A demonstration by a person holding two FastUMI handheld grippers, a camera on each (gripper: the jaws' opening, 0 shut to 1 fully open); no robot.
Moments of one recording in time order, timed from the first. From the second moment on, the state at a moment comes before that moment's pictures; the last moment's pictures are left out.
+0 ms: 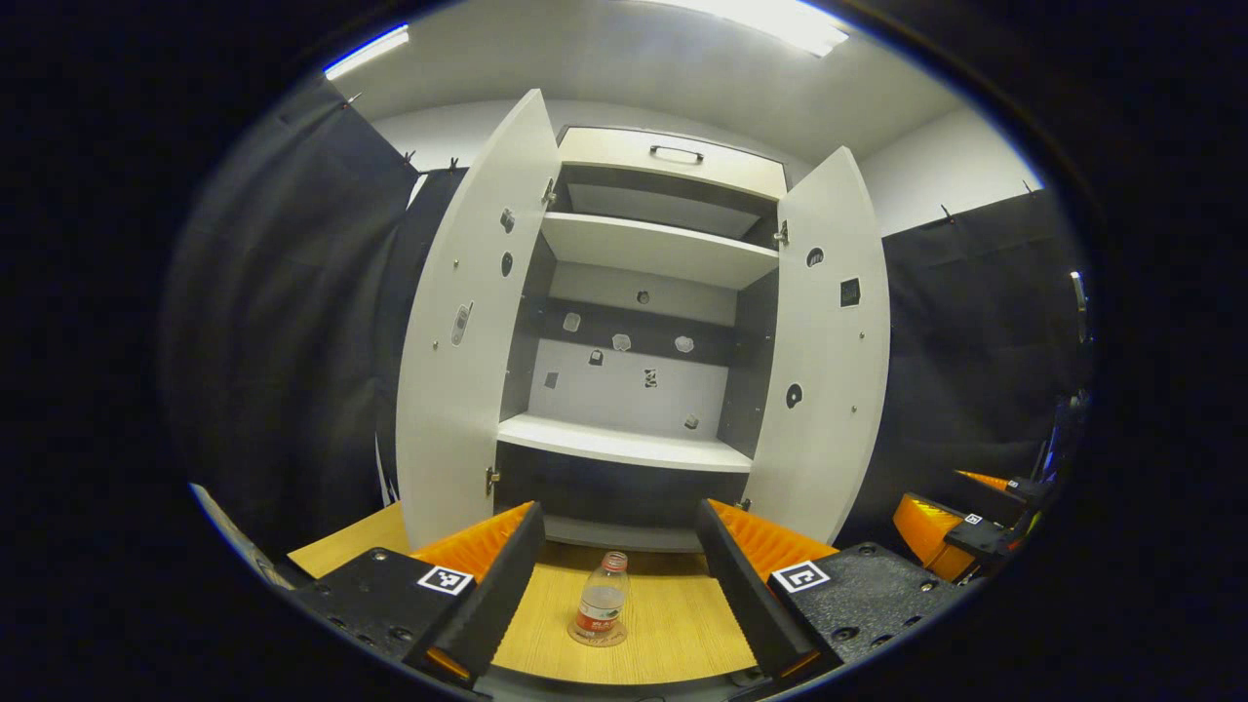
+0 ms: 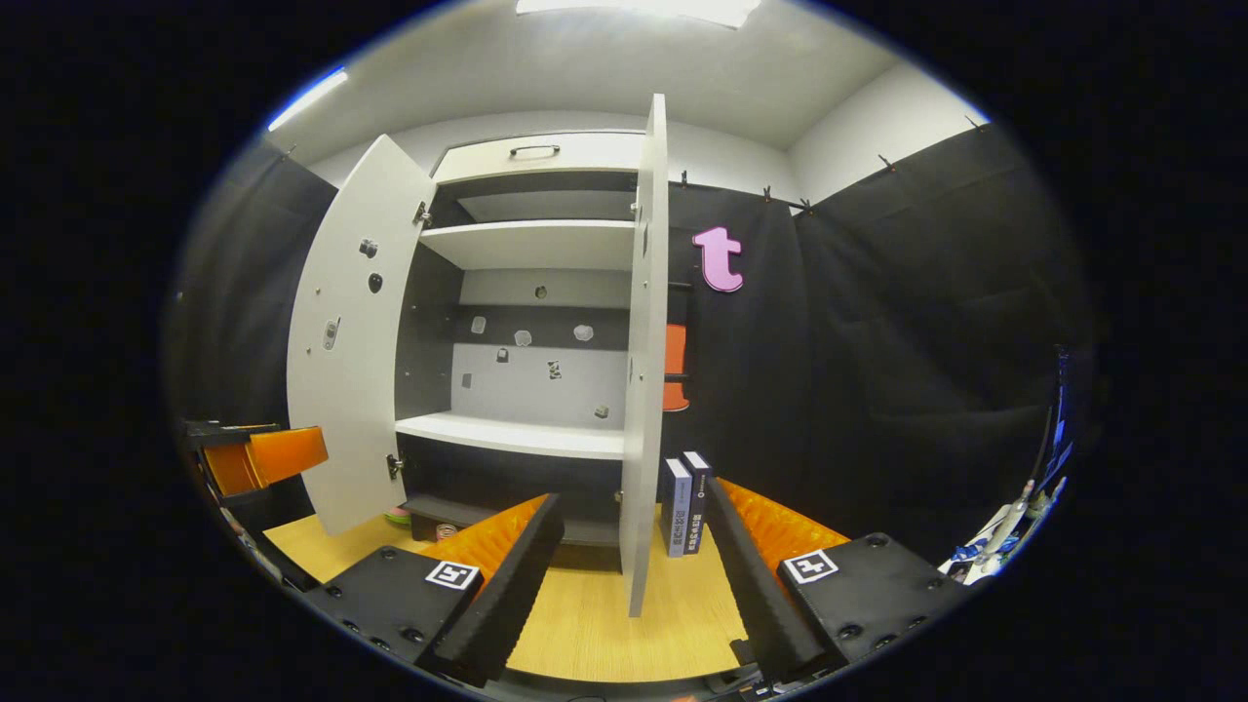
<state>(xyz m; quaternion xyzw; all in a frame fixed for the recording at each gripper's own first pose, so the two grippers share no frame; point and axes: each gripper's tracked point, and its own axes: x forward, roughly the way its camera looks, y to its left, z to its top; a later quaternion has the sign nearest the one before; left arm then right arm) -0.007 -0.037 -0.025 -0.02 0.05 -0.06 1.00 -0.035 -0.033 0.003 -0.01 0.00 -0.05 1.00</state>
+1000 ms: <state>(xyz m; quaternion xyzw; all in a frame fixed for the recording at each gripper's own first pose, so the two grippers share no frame) 0.071 -0.035 -0.164 0.01 0.13 -0.06 0.99 -0.029 -0.061 0.000 0.00 0.01 -0.10 1.00</state>
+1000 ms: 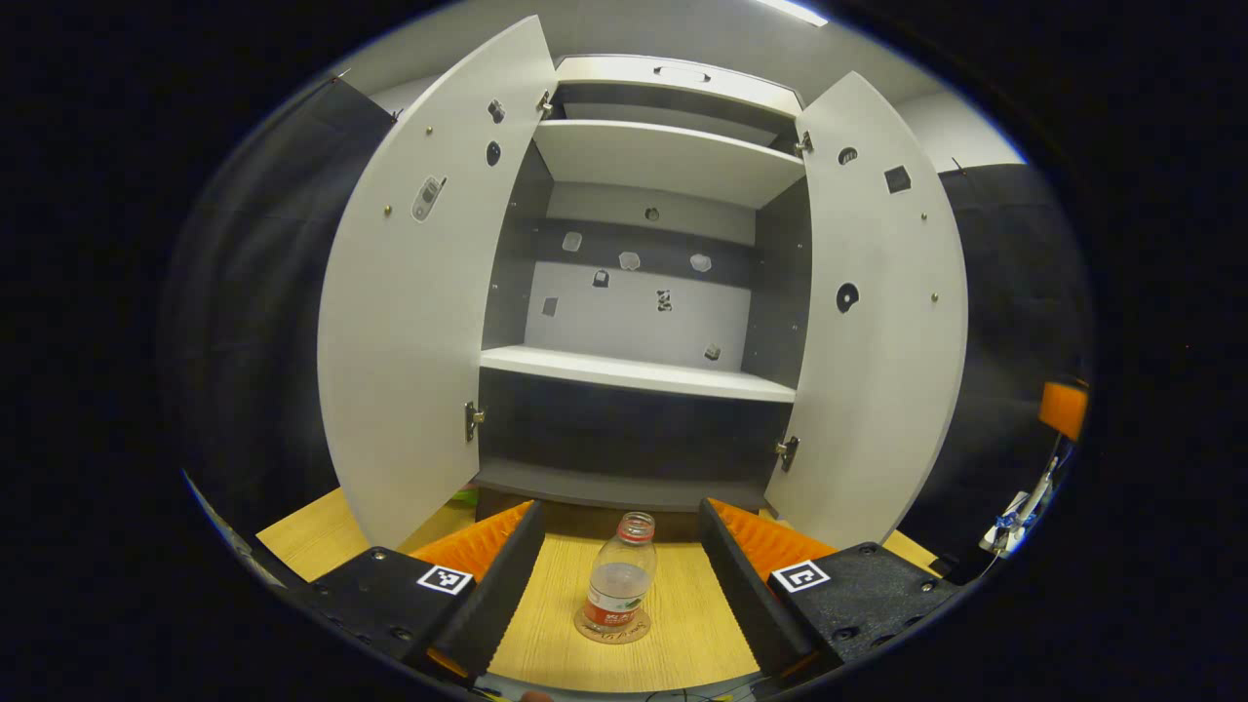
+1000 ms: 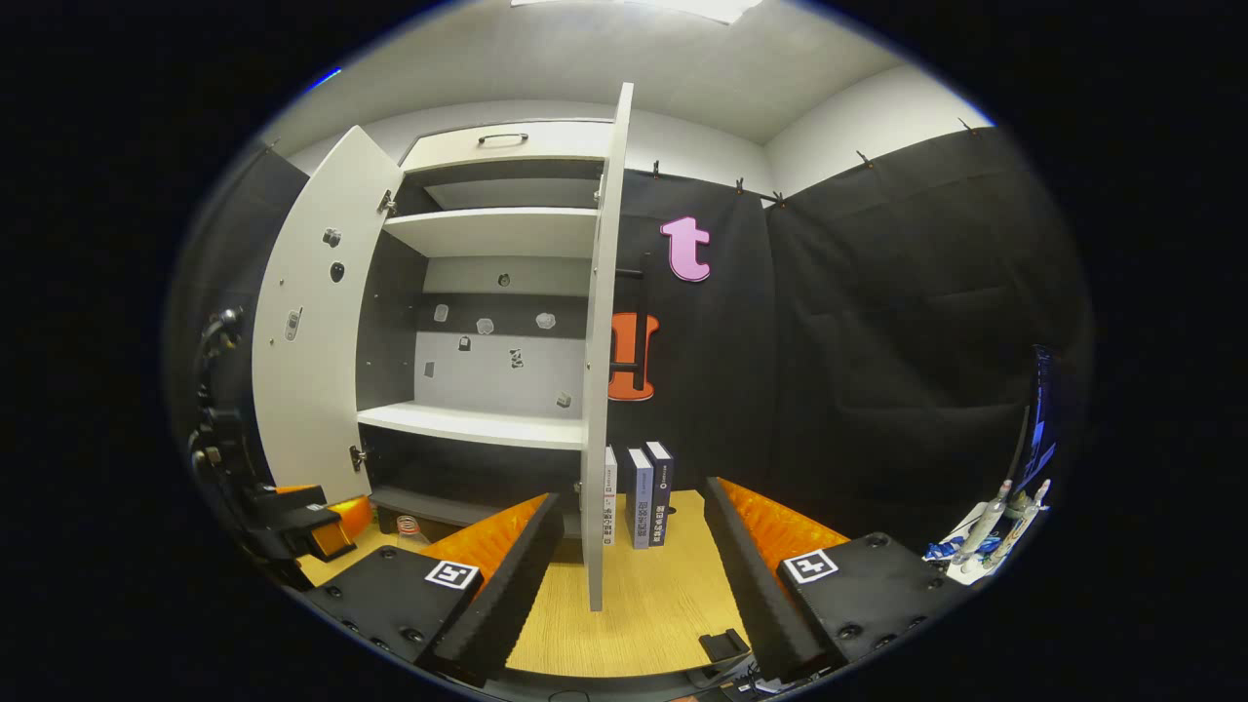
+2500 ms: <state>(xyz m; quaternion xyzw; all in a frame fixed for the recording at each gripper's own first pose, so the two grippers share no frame) 0.126 -0.054 -0.243 0.04 0.24 -0.12 0.96 -0.028 -0.102 -0.018 -0.01 0.04 -0.15 0.99</state>
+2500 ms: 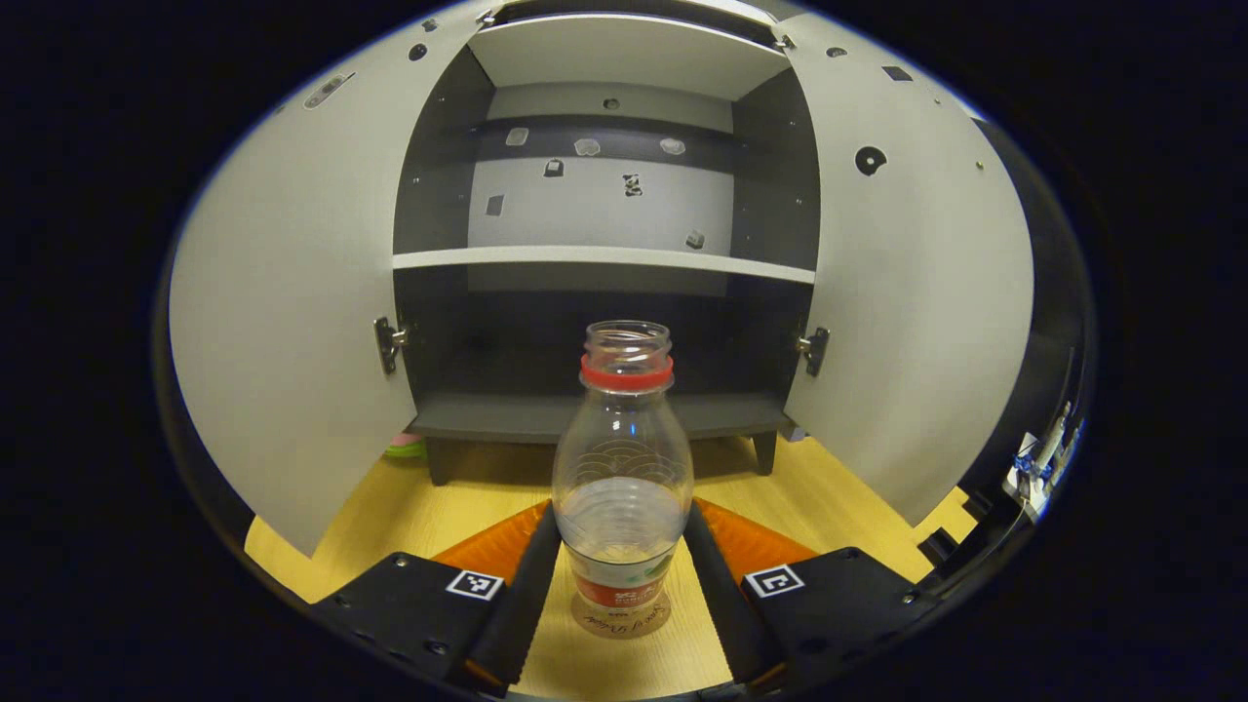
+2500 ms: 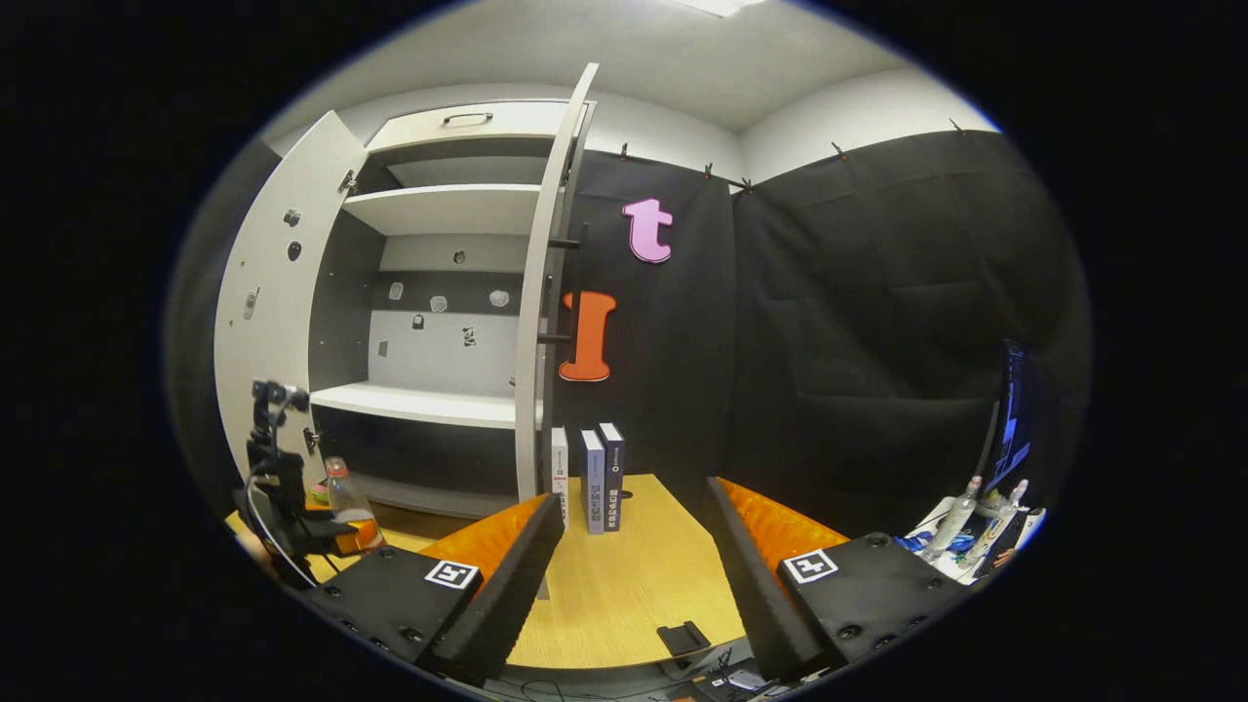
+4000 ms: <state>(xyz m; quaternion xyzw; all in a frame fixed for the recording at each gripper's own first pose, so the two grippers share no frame) 0.383 -0.125 -0.039 0.07 0.15 -0.13 0.98 -0.032 -0.157 -0.036 0.00 0.08 -0.21 0.97</state>
